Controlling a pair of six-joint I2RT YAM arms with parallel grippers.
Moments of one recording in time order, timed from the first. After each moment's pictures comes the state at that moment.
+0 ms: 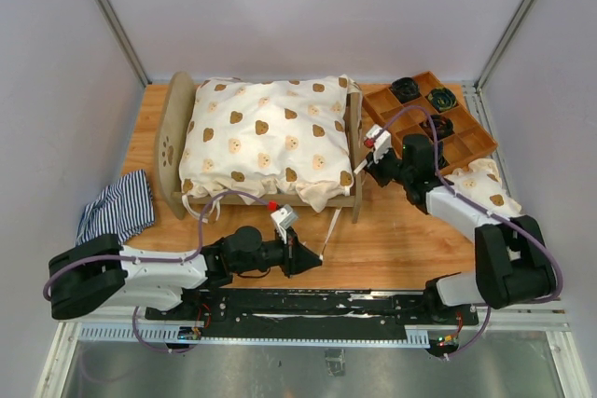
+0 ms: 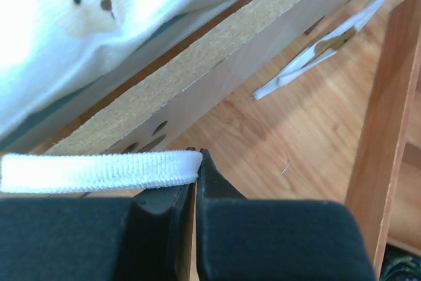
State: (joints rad) left arm -1.16 1.13 0.21 0.71 0.11 -0.68; right arm 0.26 1.38 0.65 0.24 -0.44 -0.44
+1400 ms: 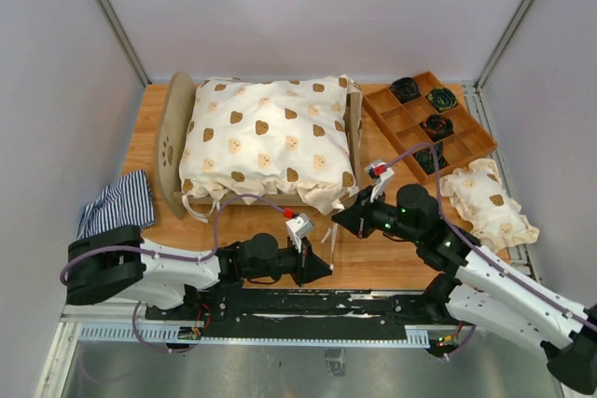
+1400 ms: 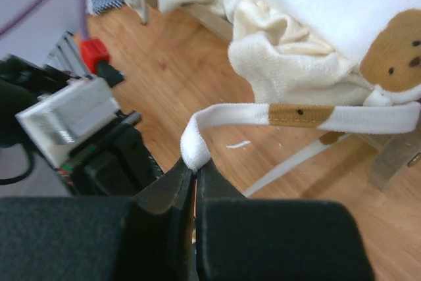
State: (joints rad) left arm -1.27 1.27 0.28 0.73 0.04 -0.67; right arm 0.75 0.69 0.55 -0.13 -0.26 0.50
